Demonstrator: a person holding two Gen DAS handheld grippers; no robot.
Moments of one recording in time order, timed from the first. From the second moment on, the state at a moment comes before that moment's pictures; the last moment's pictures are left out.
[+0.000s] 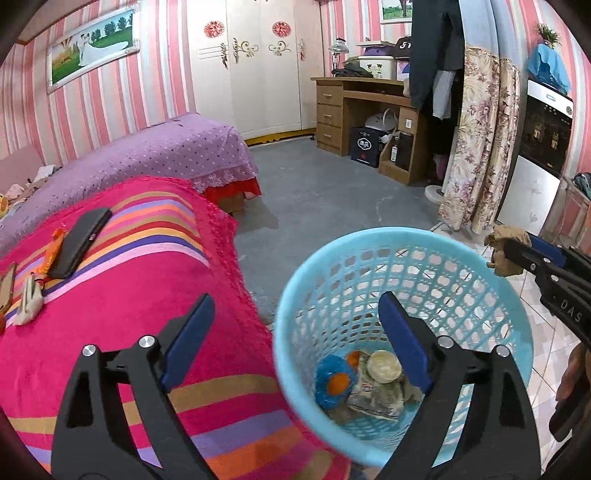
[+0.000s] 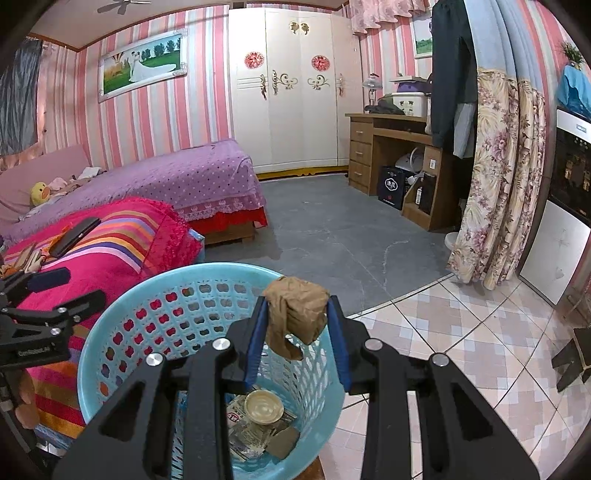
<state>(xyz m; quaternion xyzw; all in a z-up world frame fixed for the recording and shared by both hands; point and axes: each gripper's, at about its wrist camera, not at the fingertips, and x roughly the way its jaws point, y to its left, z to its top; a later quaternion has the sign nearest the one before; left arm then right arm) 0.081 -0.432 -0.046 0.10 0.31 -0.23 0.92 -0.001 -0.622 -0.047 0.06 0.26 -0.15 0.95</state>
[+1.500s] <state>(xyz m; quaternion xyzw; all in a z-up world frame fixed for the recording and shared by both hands) 0.111 -0.220 0.008 0.04 0.29 -0.14 0.95 0.053 -0.469 -0.005 0.03 0.25 -0.13 0.96</state>
